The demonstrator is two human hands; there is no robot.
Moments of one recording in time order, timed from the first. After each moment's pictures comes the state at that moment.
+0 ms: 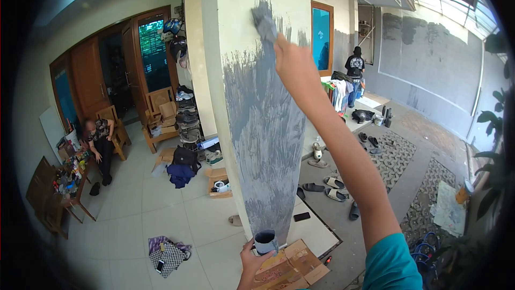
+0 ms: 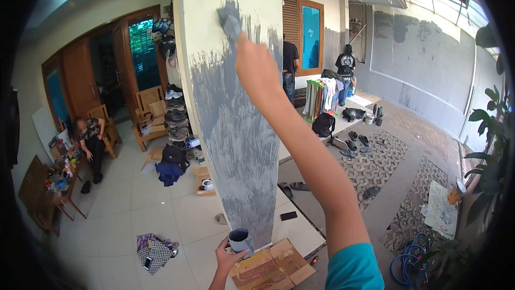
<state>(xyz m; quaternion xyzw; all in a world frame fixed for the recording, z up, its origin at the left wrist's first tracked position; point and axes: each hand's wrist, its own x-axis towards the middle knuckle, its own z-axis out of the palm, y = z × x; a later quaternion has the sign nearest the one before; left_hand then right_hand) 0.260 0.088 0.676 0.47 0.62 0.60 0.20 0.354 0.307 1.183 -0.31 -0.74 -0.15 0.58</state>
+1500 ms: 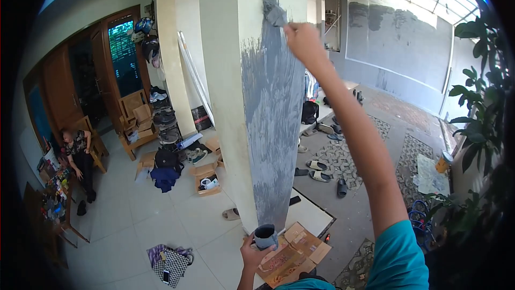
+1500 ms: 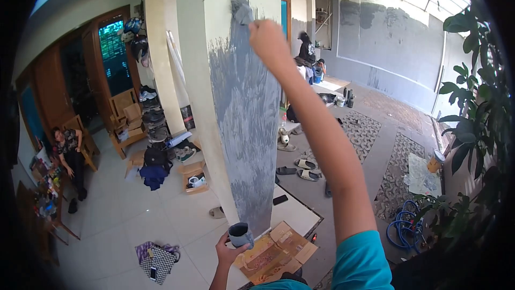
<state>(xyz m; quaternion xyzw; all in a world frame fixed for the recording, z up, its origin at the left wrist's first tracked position) 0.184 0.030 0.688 0.52 0.56 0.57 0.30 0.336 0.281 1.199 -0.36 -0.69 -0.14 0.62</state>
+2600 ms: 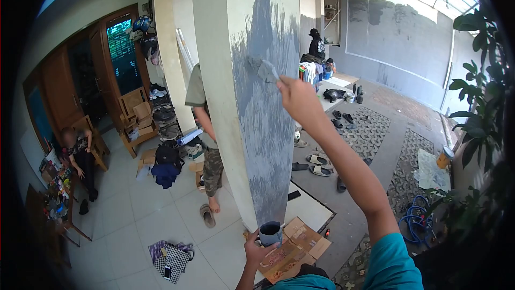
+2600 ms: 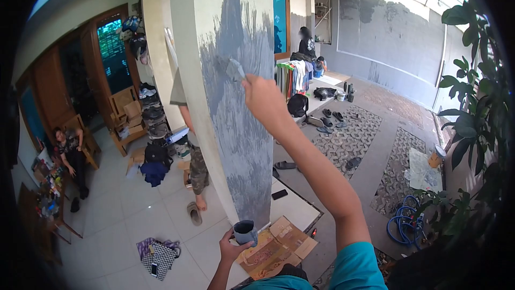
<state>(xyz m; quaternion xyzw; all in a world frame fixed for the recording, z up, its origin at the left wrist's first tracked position) 0.204 0.029 0.669 0.55 0.56 0.54 0.30 0.357 0.232 1.084 -0.41 -0.77 -0.05 0.49</state>
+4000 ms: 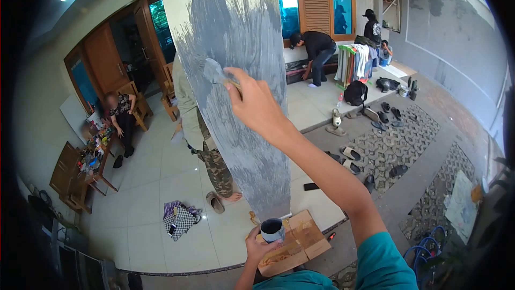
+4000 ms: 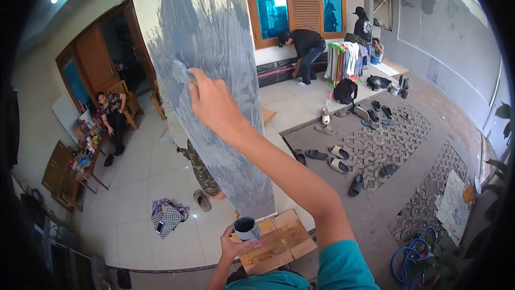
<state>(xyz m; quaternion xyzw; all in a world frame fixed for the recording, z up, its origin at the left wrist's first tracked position) 0.383 0.063 0.686 0.45 0.65 0.57 0.21 0.413 0.276 1.073 -0.17 -0.80 0.26 0.51</state>
